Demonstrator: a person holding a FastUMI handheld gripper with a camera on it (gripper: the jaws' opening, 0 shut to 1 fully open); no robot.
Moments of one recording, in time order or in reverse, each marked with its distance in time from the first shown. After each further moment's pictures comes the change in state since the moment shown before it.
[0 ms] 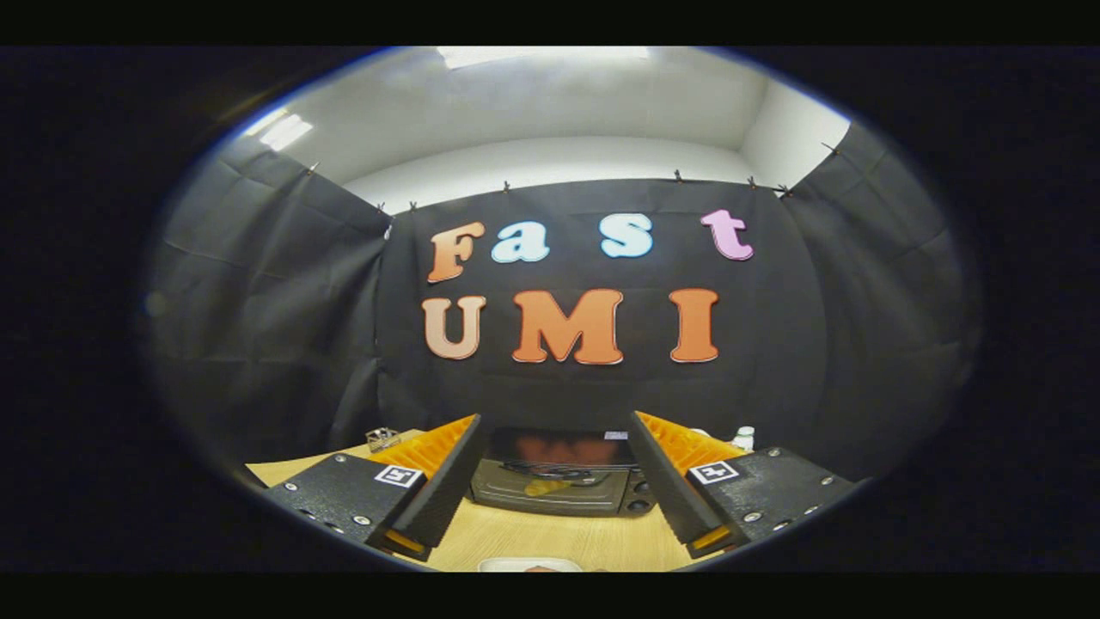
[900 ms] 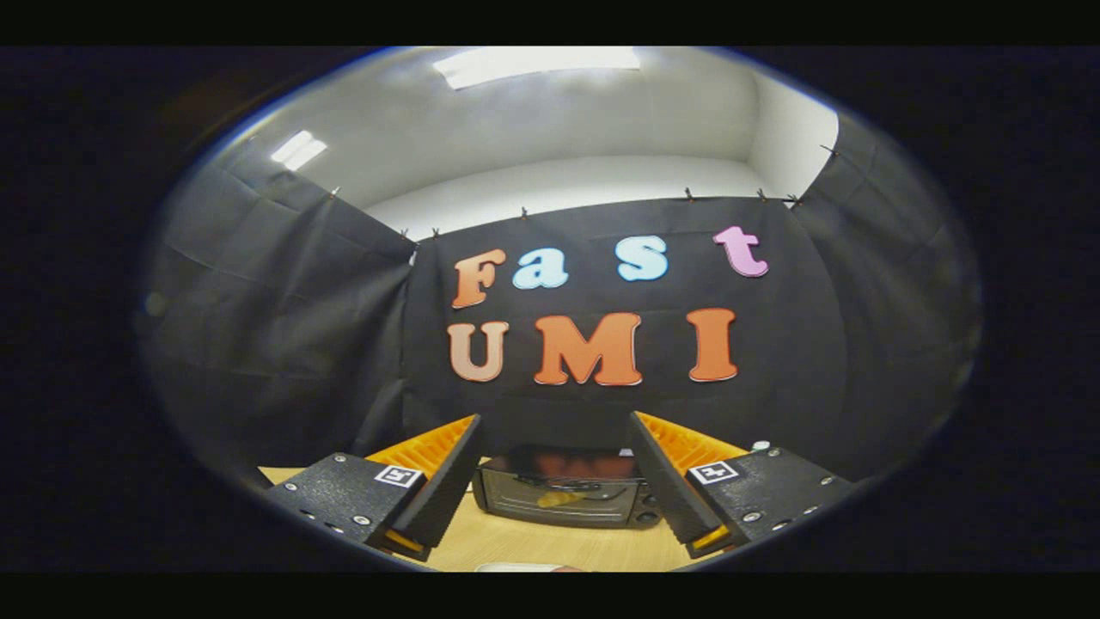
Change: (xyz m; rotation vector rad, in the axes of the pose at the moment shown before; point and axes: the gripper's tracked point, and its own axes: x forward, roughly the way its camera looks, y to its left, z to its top) arm -0.018 0.004 0.024 0.036 -0.122 0.127
